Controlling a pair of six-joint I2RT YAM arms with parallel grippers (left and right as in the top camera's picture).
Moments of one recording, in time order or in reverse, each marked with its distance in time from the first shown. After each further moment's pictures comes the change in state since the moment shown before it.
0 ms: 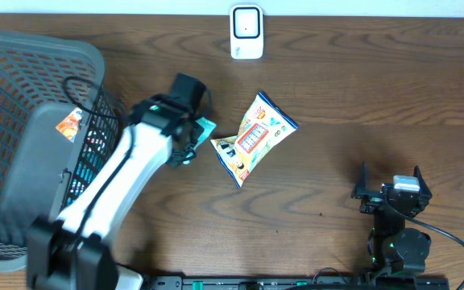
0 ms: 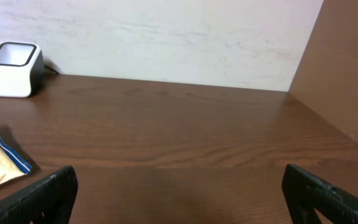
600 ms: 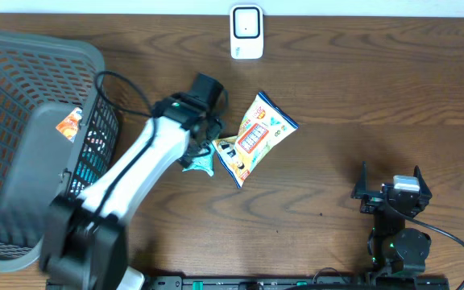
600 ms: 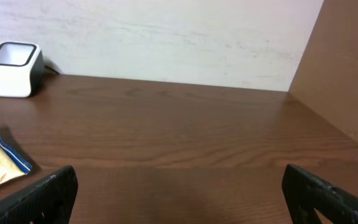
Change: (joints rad) left arm -0.044 0.045 0.011 0.126 0.045 0.080; right arm 0.000 0.000 0.000 0.000 0.000 0.000
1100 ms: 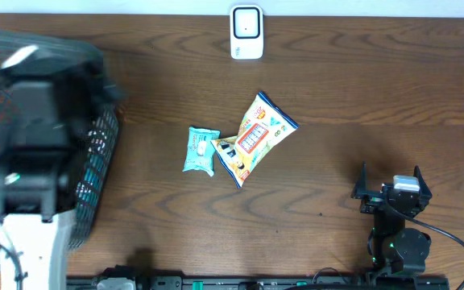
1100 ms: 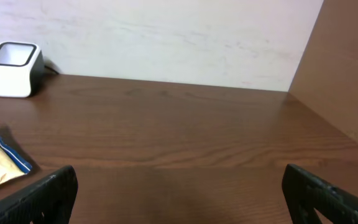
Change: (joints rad) left arm 0.457 -0.505 0.217 -0.089 -0.254 0.620; right arm 0.000 0.000 0.000 0.000 0.000 0.000
